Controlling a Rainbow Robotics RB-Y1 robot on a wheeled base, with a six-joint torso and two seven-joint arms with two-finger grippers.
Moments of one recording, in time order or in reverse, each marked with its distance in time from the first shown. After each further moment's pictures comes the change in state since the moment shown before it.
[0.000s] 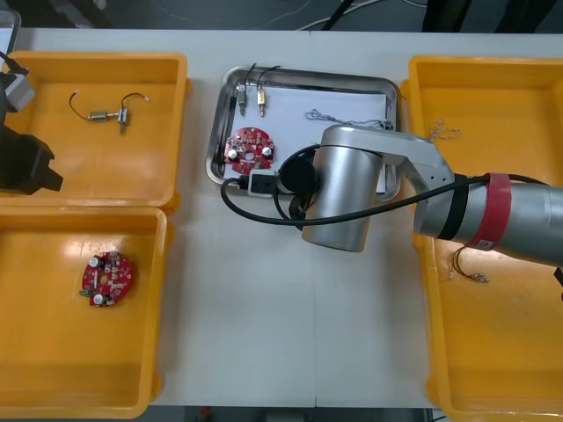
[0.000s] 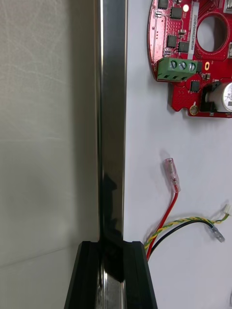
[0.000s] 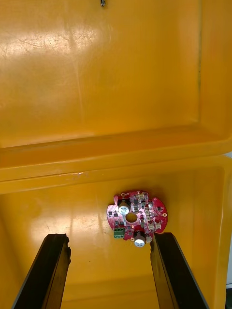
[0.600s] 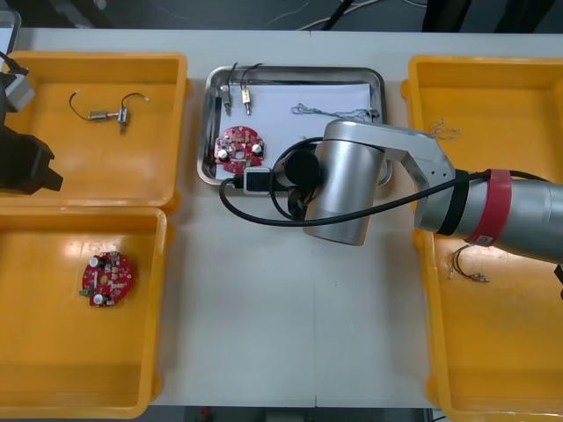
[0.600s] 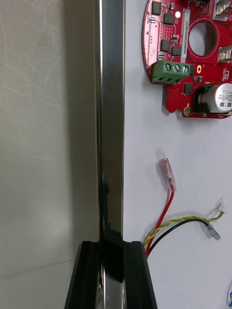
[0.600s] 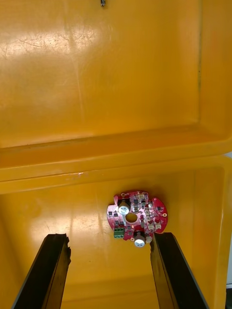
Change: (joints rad) right arm -0.004 0.000 -0.011 0.026 0.001 -0.075 0.088; left arm 0.000 0.000 0.000 0.000 0.000 0.000 0.000
